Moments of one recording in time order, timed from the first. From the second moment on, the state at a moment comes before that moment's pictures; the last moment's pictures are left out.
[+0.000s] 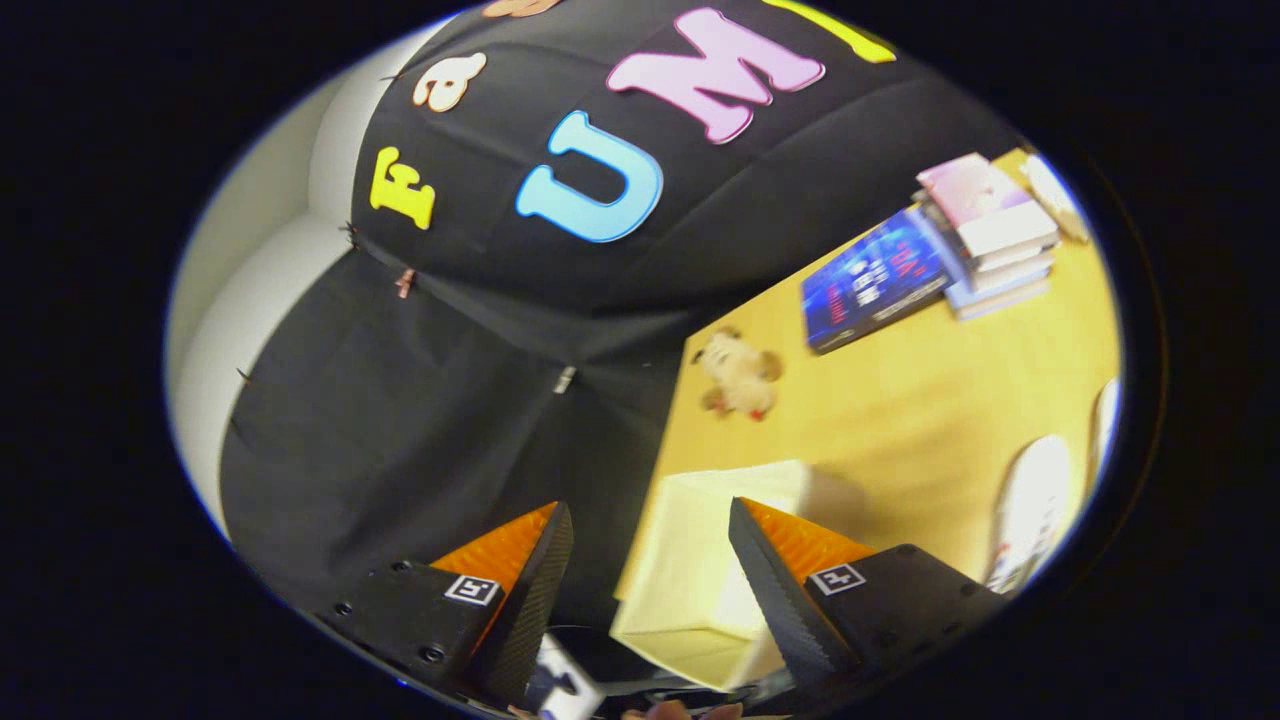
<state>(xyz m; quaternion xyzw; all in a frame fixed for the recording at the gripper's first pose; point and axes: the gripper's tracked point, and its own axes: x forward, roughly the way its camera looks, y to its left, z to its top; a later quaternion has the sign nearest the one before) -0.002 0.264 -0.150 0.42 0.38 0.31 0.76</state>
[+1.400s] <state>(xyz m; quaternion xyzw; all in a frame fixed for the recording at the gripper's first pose) -0.080 0.138 -0.431 0.21 0.65 0.15 0.72</state>
